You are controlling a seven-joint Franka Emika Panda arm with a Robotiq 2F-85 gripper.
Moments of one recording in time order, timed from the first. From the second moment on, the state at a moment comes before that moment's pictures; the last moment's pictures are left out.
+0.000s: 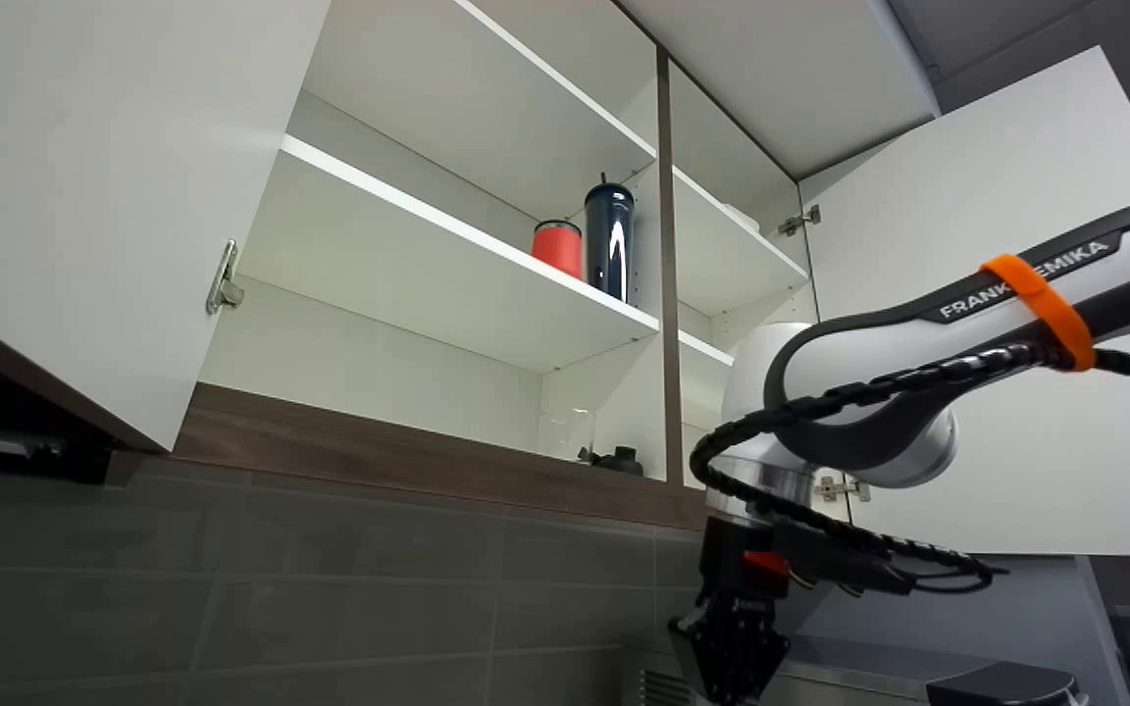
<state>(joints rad) 0.04 -0.35 0.12 -2.21 0.01 2.16 0.23</state>
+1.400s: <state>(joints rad) -0.01 -0.38 0.43 -1.78 -0.58 2.50 0.22</state>
